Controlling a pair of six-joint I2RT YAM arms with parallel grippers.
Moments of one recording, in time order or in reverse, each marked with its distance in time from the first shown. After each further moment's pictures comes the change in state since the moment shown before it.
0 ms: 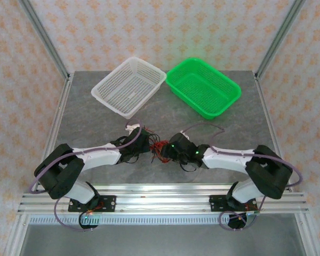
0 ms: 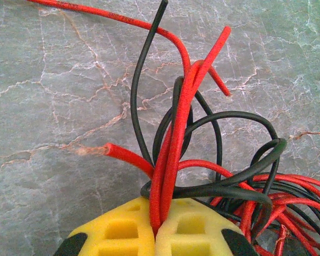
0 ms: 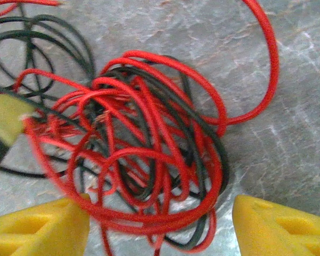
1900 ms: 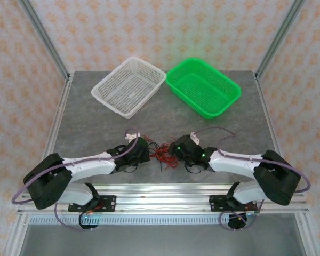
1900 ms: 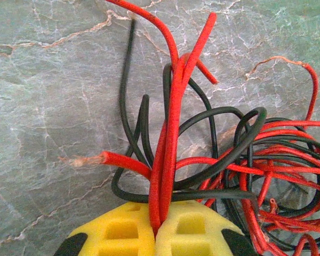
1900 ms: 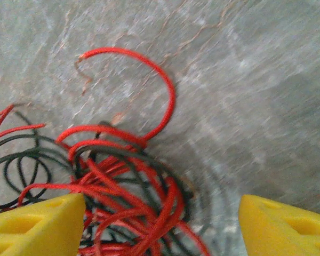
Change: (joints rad) left arm -0.111 -0.147 -0.101 -0.055 0.030 -0.105; right arm -0.012 -0.114 -0.083 -0.018 0.097 0.177
